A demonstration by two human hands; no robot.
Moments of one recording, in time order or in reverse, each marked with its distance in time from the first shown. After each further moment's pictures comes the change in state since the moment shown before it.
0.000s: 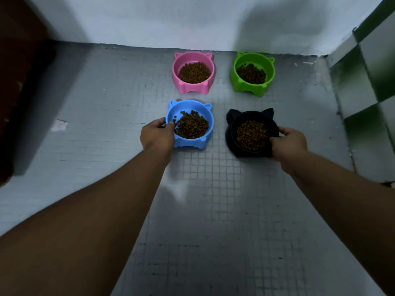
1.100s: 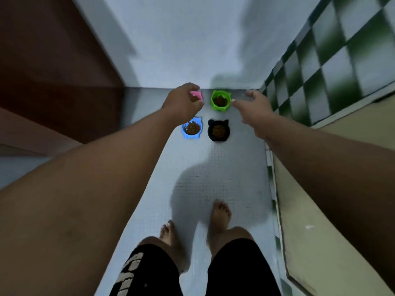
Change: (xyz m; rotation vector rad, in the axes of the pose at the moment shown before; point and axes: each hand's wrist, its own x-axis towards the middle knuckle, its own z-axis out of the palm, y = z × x) left_hand -0.352 0.410 -0.277 0.583 -0.539 0.541; right_hand -0.462 -0.330 -0.271 -0.096 -0.195 -0.195
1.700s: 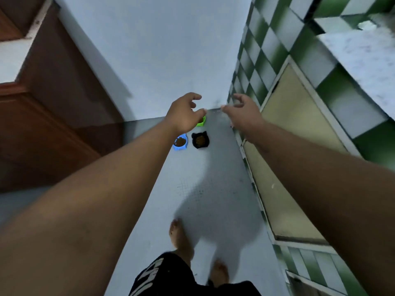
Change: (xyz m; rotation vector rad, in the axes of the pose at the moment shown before) left_hand -0.269 0.153 -0.048 -0.059 -0.030 0.239; right_hand -0.288 -0.003 -0.142 0.178 0.131 -0.181
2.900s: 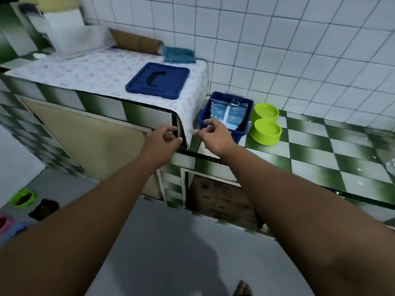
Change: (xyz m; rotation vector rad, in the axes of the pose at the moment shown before) left_hand -0.455 0.226 0.290 -0.073 -0.708 0.625; right_hand -0.533 0.234 -0.328 0.213 0.858 0.198
